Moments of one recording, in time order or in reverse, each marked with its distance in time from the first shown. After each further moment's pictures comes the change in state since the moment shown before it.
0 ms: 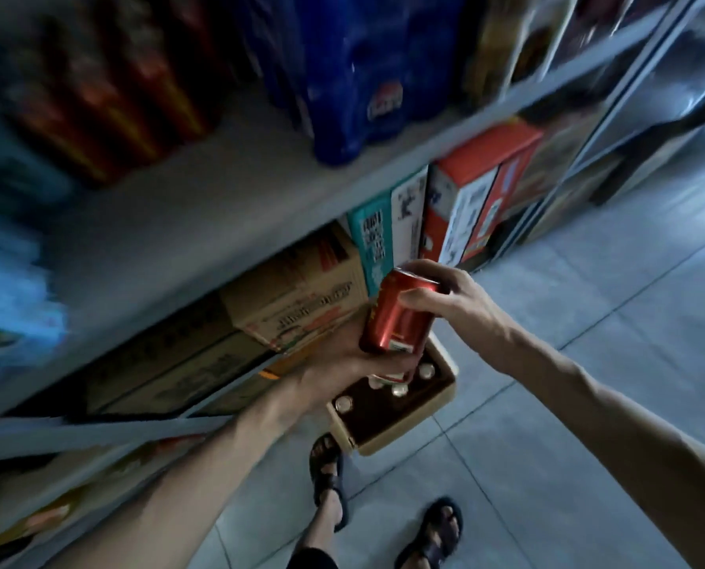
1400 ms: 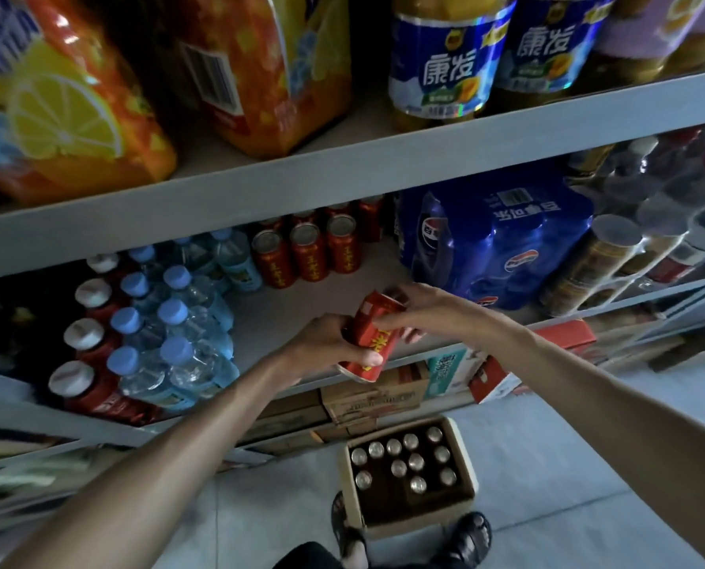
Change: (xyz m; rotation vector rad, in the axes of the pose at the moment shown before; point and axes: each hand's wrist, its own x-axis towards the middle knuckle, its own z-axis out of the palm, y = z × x) left_hand -0.062 0.157 -0.167 0.144 0.328 -0.169; right_hand 0.130 -0.234 0.047 -0.440 -0.472 0.088
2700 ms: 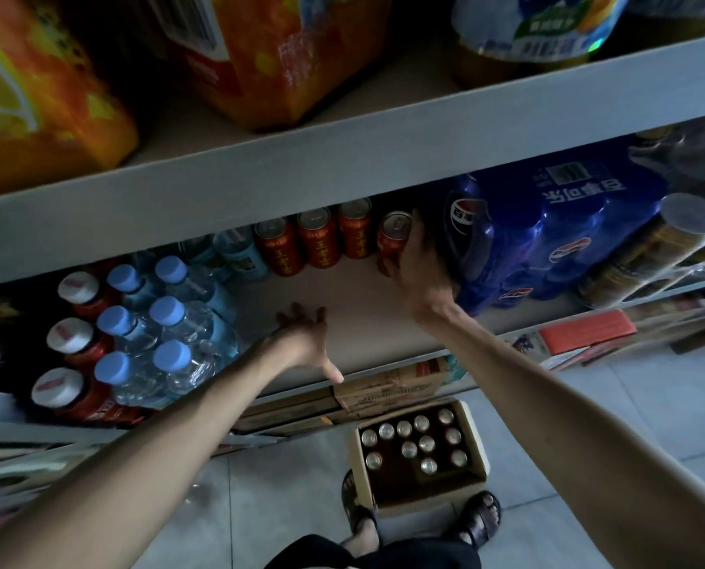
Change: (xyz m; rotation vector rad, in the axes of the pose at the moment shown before) left_hand 0.052 -0.055 -0.037 0.998 -0.113 -0.396; right_hand 0.113 0.022 0.028 -0.277 0.894 -0.142
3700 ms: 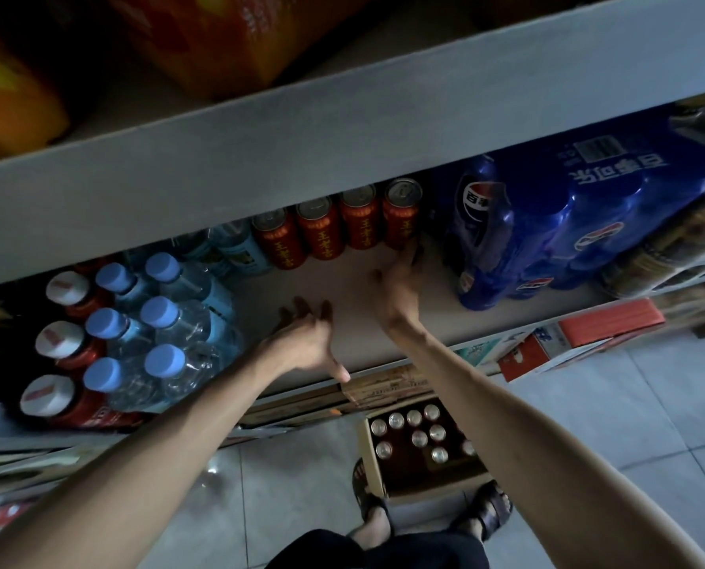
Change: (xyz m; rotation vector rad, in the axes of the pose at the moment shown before) left_hand 0.007 -0.005 0.009 0.012 0.105 0.043; right_hand -0.028 -0.004 0.067 0.383 -0.060 0.297
